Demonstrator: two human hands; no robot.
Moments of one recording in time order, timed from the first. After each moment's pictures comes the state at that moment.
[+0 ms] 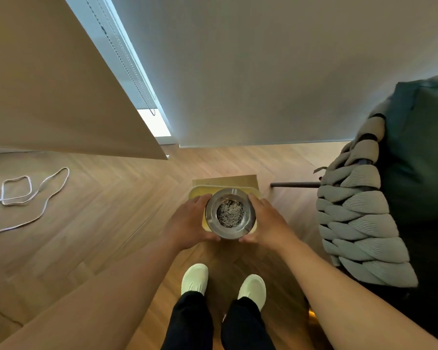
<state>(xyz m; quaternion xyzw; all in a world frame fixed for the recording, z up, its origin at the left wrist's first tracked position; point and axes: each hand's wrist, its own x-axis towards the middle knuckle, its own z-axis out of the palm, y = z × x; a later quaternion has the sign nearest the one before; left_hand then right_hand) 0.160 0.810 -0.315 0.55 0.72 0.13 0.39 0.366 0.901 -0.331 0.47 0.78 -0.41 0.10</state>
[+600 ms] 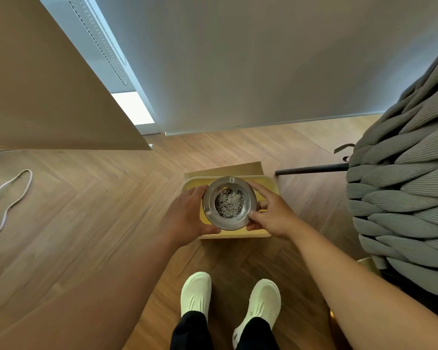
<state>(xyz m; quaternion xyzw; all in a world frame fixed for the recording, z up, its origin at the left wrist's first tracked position) 0.128 0.830 -0.466 0.57 0.72 0.15 0.38 0.341 0.915 -0.448 0.55 0.52 -0.66 -0.03</state>
